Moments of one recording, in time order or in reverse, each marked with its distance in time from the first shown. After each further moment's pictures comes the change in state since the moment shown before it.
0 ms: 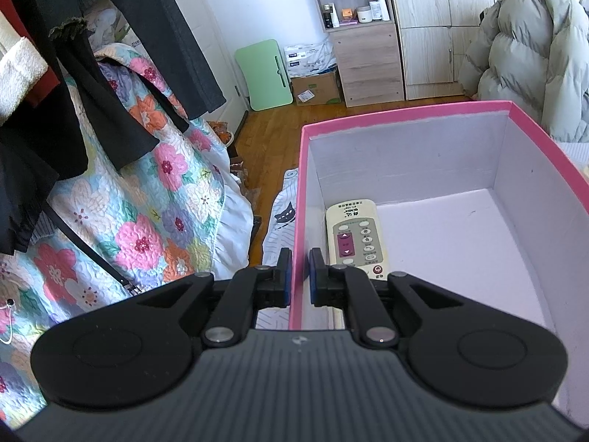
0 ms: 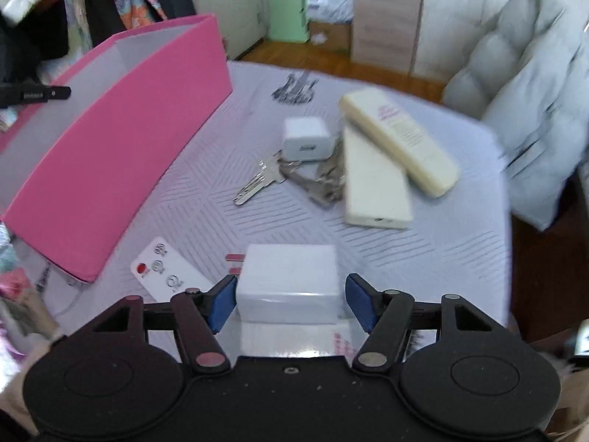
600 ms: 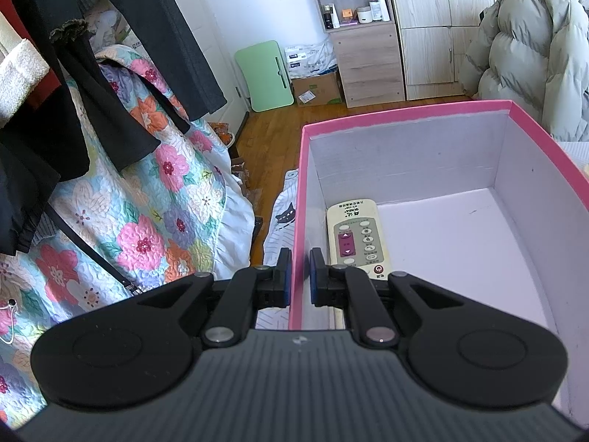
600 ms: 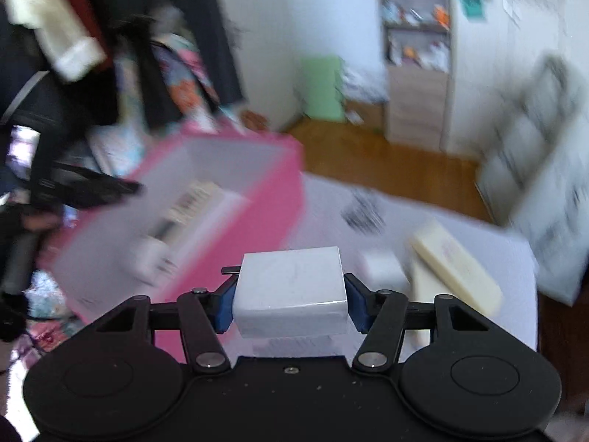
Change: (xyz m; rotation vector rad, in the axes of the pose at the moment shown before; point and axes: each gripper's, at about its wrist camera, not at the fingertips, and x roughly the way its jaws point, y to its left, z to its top) left arm 0.000 -0.002 0.000 0.002 -0.002 0.006; right arm -0.067 0.093 0.053 -0.169 -0.330 0.079
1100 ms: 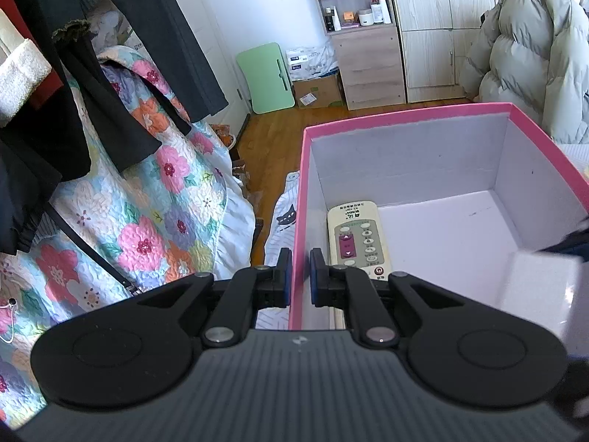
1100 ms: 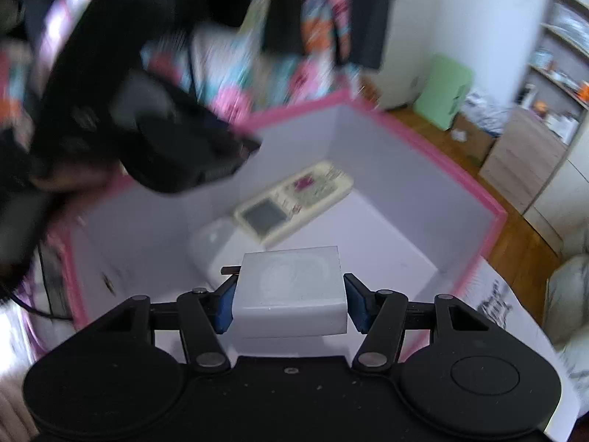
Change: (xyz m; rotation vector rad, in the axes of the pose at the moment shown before) left arm -0.003 0.002 0.001 -0.006 -0.009 0.000; right arm 0.129 0.108 0.034 -0.458 0.278 0.144
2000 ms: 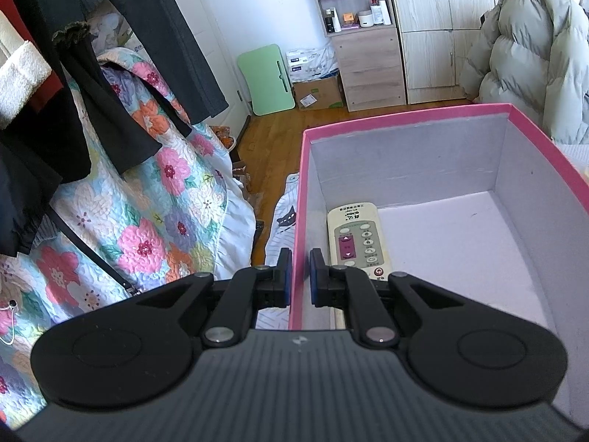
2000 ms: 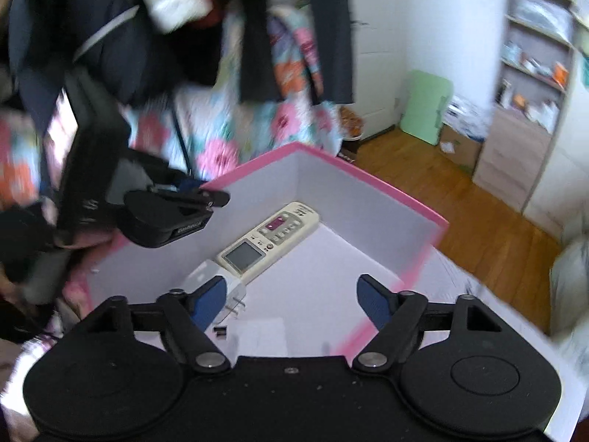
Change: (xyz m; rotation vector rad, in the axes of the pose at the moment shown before) left arm 0.001 -0.002 -0.002 0.000 -0.005 0.003; right arm -0.099 -0.052 -0.047 0.289 -0.251 0.029
